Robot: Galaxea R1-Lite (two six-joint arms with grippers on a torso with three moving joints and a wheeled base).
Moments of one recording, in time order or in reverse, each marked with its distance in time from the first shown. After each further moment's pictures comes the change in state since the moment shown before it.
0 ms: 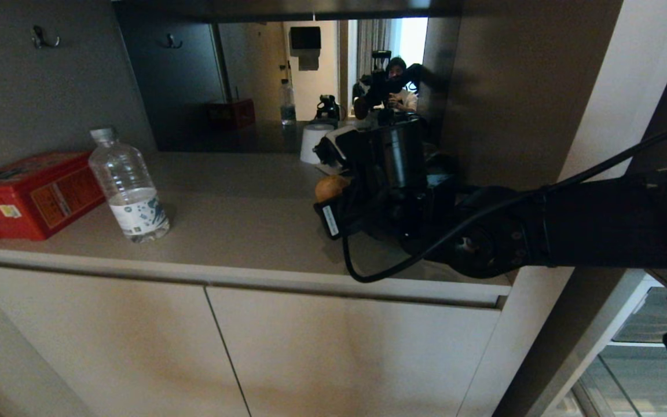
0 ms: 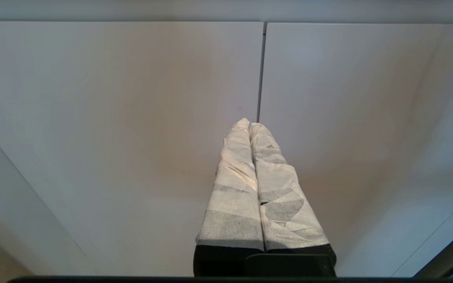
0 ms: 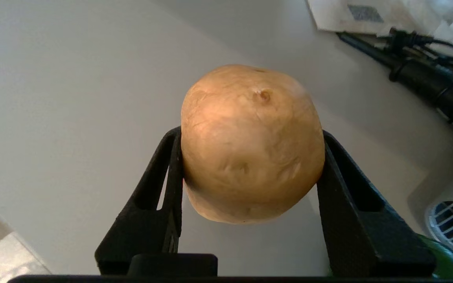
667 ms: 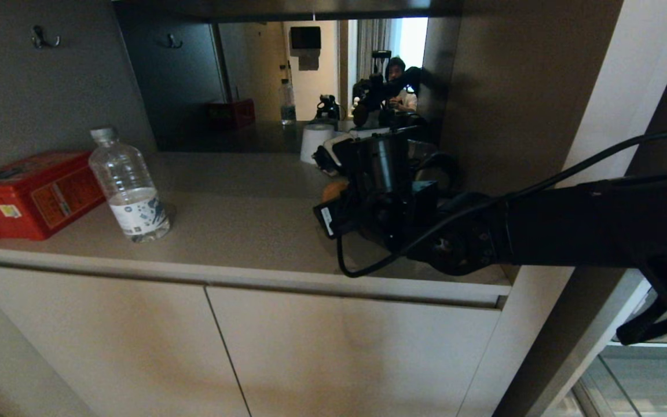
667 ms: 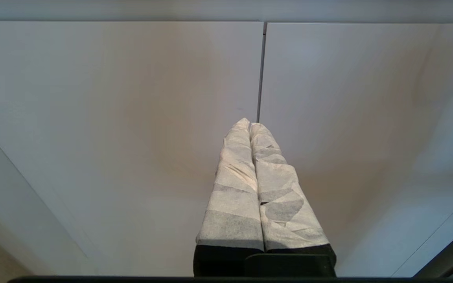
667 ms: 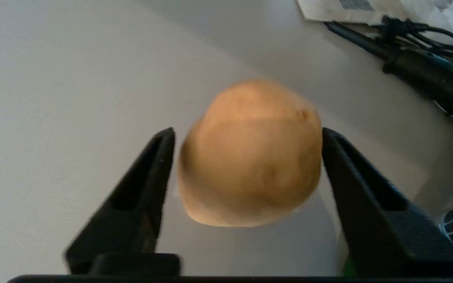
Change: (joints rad) left arm 0.000 0.000 0.000 0.000 0.000 0.000; right arm -0.026 0.074 -0.070 0.002 -0.042 0.007
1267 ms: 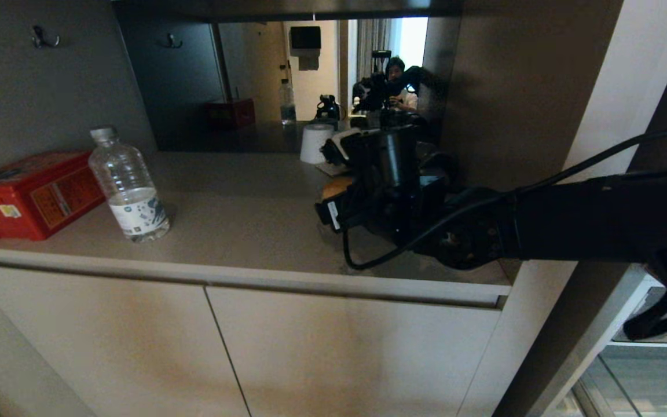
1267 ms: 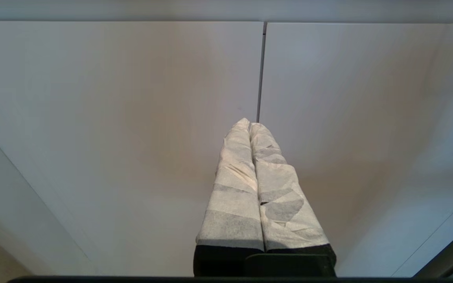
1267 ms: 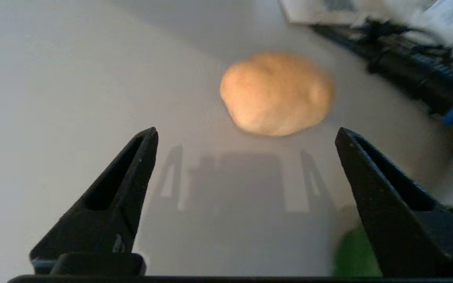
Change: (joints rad) left arm 0.000 0.000 0.000 0.000 0.000 0.000; right arm -0.004 -0.017 0.002 -0.001 -0.002 0.003
